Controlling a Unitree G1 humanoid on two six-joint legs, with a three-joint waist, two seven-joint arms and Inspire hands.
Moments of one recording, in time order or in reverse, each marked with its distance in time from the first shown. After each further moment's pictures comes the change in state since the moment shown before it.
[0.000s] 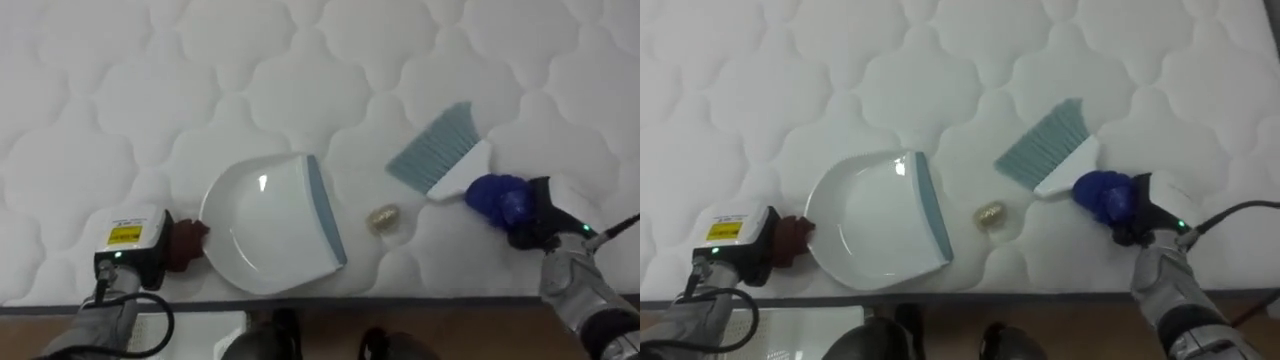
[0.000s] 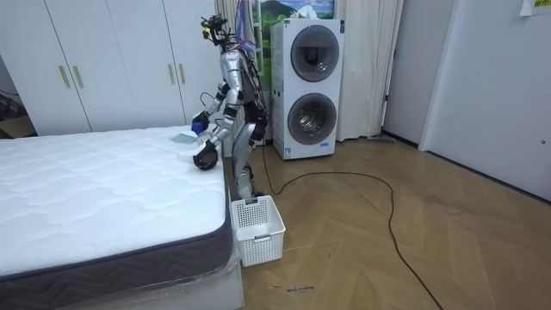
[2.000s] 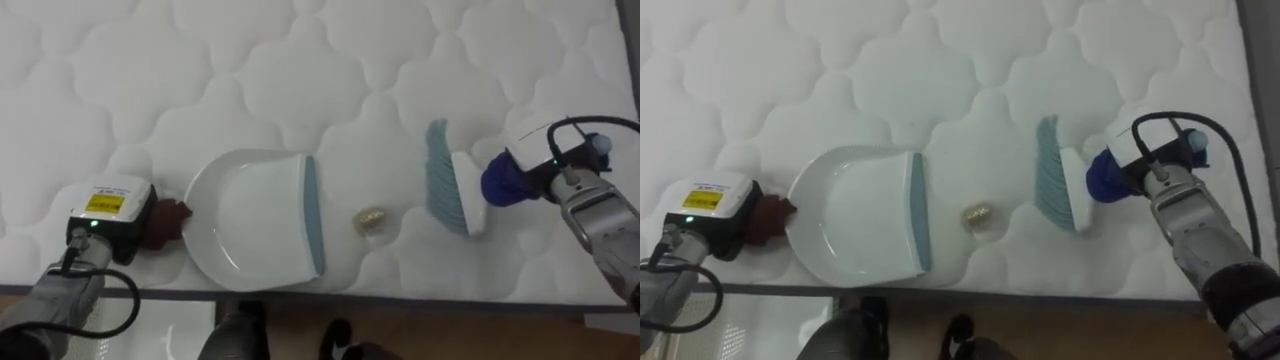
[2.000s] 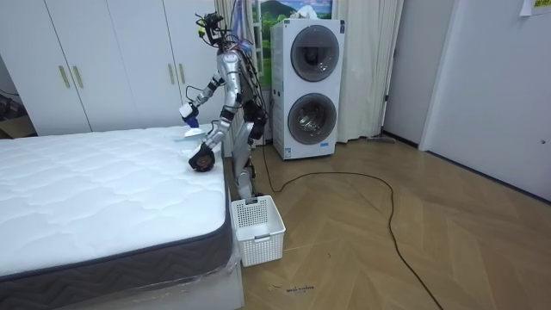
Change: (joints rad) left arm -0.053 0.136 -0.005 -0.041 0.113 -0.081 -0.085; right arm 0.004 -0.203 0.212 -0.406 -0.804 0.146 0.355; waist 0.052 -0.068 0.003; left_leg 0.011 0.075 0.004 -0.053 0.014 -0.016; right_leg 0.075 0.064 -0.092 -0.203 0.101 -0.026
